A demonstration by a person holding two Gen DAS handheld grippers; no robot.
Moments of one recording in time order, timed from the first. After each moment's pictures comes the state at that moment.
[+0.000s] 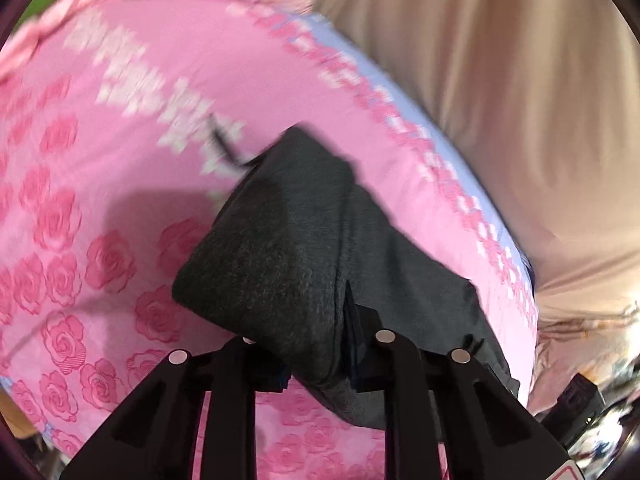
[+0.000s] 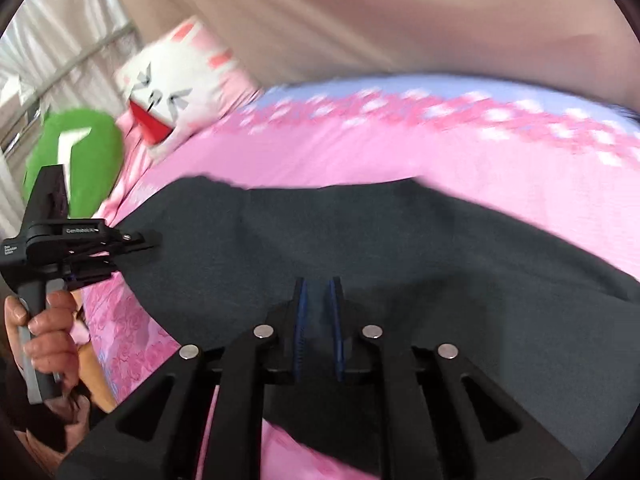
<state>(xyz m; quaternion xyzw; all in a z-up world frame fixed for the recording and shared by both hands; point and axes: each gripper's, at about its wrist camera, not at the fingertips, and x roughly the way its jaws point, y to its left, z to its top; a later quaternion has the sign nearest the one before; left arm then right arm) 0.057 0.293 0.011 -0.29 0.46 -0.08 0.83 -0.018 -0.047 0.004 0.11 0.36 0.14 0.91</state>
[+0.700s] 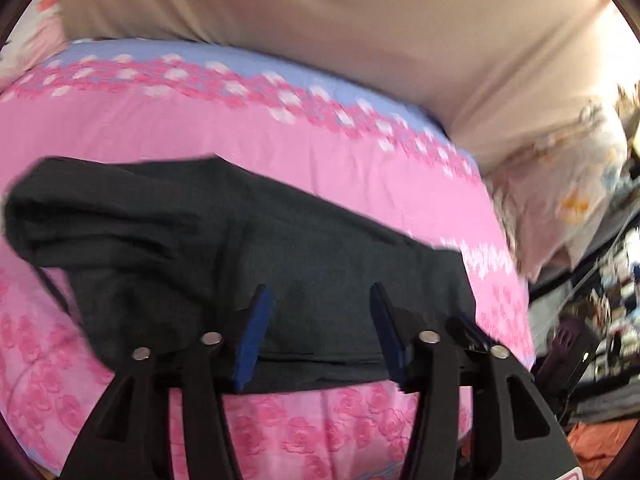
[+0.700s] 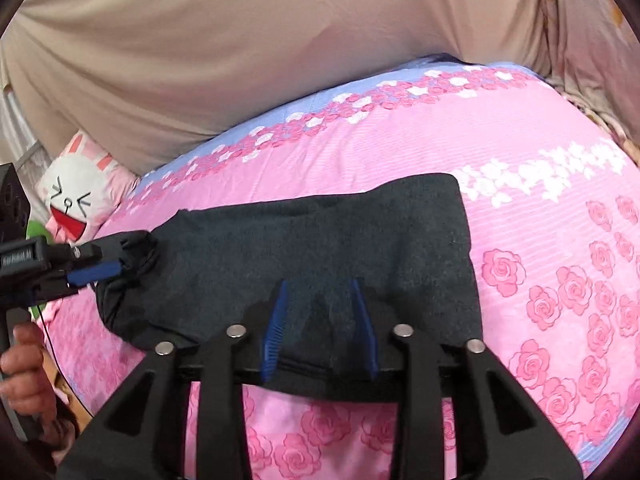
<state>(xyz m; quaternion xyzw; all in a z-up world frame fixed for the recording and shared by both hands) 0.014 0.049 0.057 -0.11 0.47 -0.26 0.83 -0.129 -0.214 -0.015 0.20 0.33 -0.01 0.92</state>
